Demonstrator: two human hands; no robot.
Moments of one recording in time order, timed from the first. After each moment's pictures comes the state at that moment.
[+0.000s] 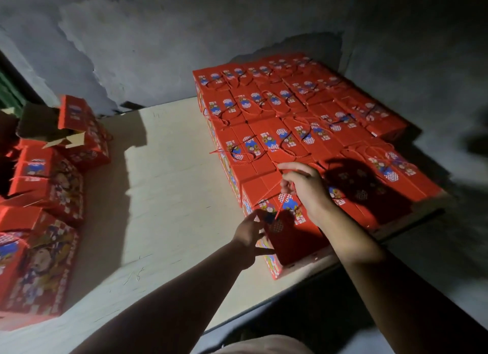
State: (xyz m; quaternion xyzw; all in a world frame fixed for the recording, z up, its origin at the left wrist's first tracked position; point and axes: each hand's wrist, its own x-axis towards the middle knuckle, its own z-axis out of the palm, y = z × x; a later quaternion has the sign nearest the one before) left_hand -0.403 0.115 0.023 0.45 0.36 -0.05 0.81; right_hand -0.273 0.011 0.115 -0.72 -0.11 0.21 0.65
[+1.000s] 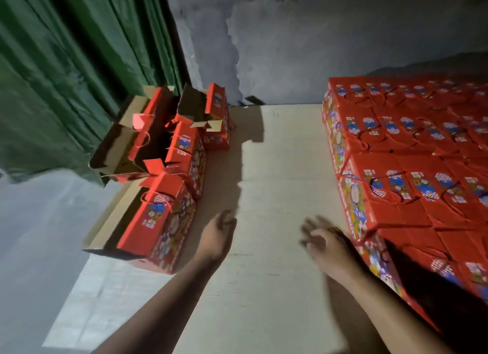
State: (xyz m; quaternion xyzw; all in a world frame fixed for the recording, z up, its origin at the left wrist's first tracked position) left_hand -0.634 0.398 0.047 0.73 0.50 0.18 0.43; right_hand -0.403 0.220 0.030 -0.85 -0.38 0.24 0.26
